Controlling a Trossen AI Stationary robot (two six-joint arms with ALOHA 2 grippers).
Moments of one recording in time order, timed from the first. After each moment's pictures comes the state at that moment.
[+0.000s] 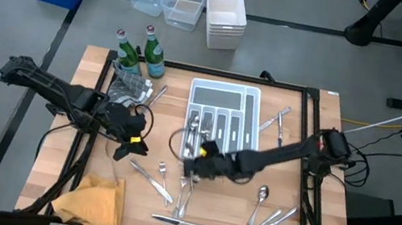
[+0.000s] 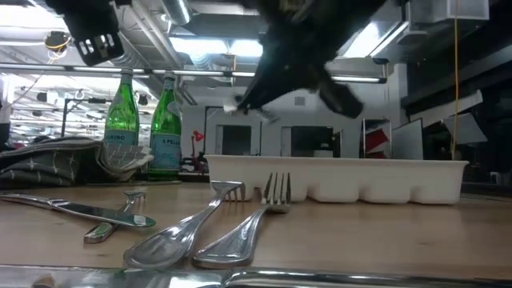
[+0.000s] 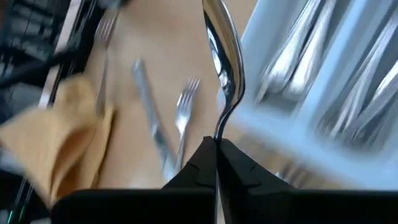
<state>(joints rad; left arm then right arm) -0.25 0.89 0.72 -0.47 0.09 -0.63 0.30 1.87 1.29 -0.23 0.31 1.38</state>
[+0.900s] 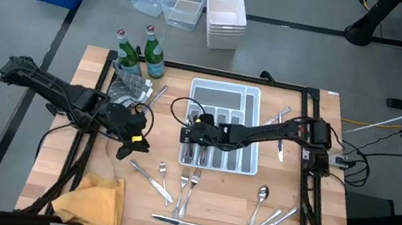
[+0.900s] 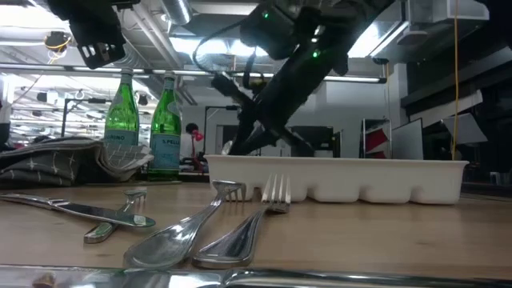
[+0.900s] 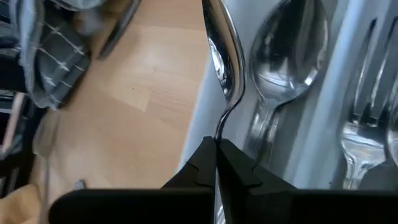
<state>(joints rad) -0.25 0.90 0.72 -0.49 0.02 -0.62 0.02 2.01 1.29 -0.10 0.24 1.28</state>
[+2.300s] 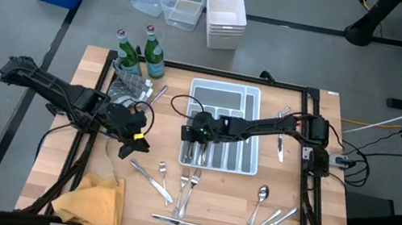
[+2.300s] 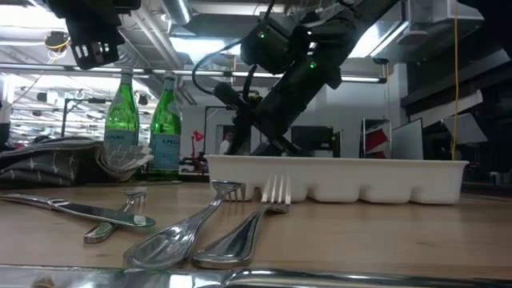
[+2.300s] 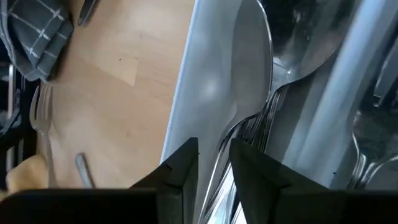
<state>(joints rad) -0.25 0.90 0.72 -0.49 0.02 -0.75 -0.04 2.03 1.29 -0.11 -0.03 1.27</state>
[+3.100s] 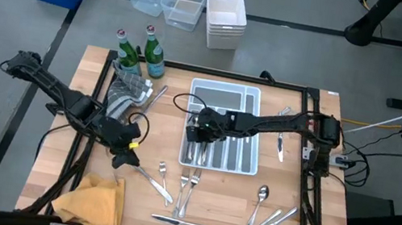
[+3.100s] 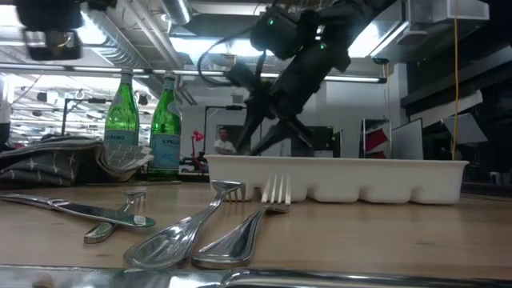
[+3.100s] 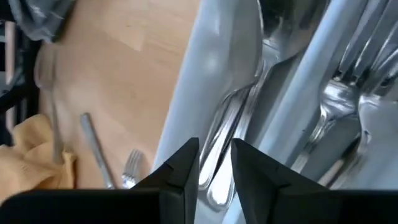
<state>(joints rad) -0.43 0.92 0.73 -0.50 0.02 -1.08 -0.07 1.92 1.29 -0.25 -0.13 1.16</state>
